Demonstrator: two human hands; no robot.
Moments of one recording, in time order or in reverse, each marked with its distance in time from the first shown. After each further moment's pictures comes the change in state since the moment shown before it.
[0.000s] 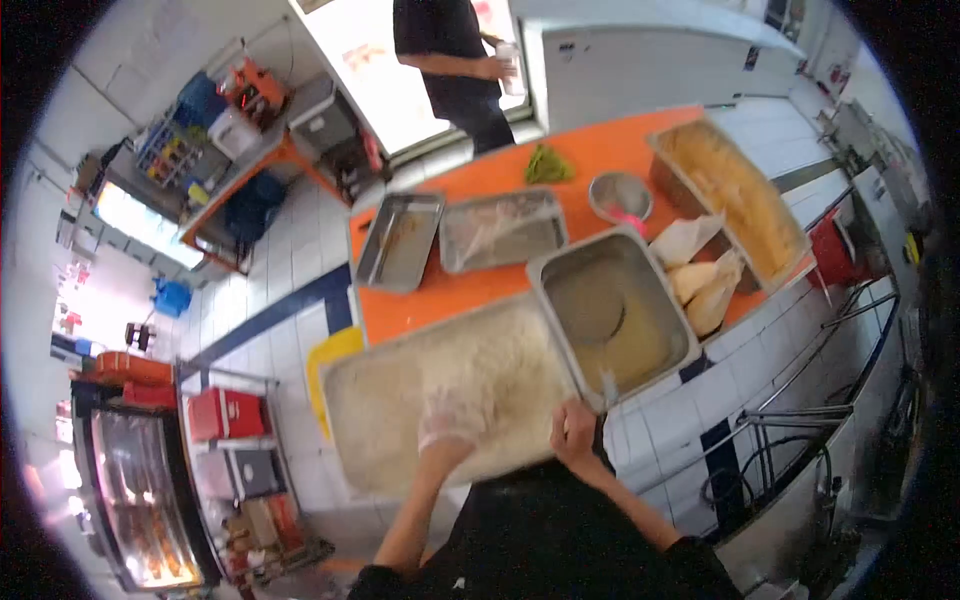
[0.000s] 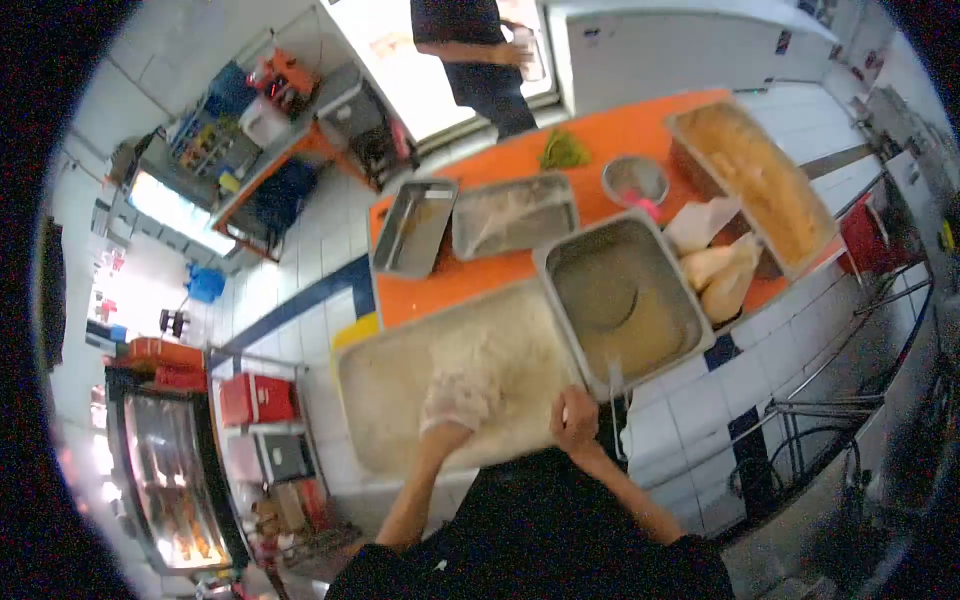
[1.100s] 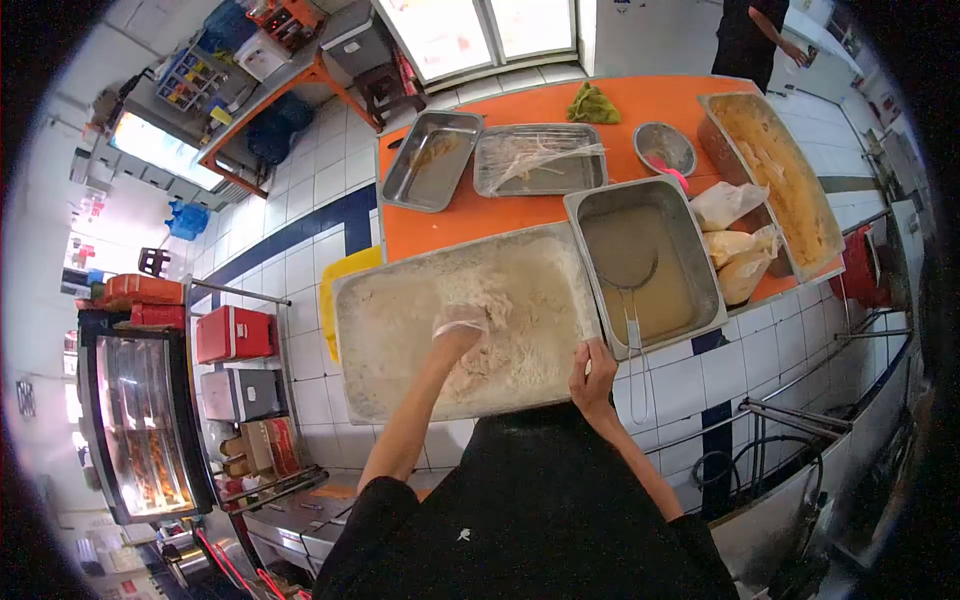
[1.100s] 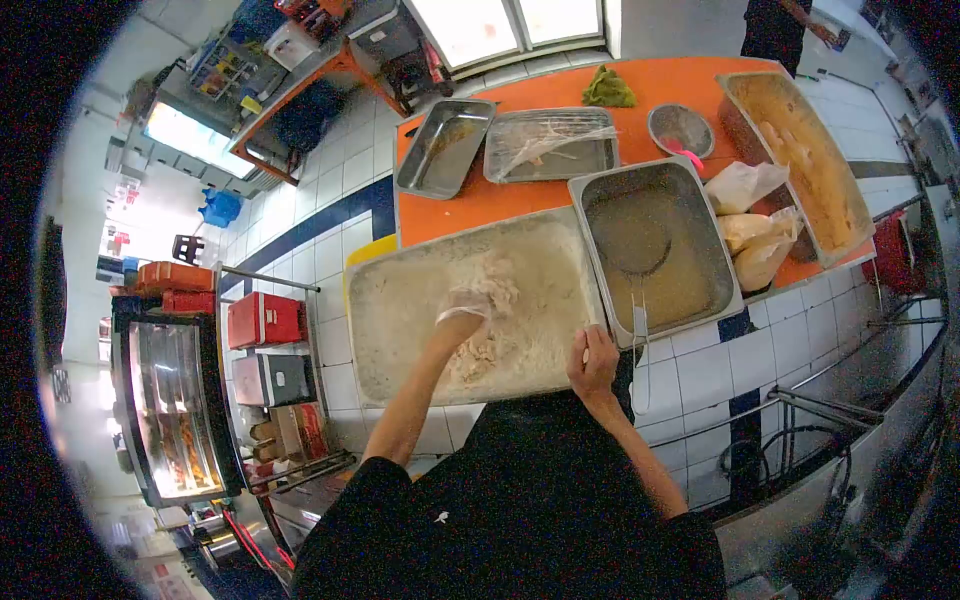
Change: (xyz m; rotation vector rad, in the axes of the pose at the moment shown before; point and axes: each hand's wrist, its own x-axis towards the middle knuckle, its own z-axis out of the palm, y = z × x) left_hand 0.052 -0.076 0.092 0.191 -0.297 -0.185; right_hand 0.005 -0.002 0.001 0.100 -0.061 0.048
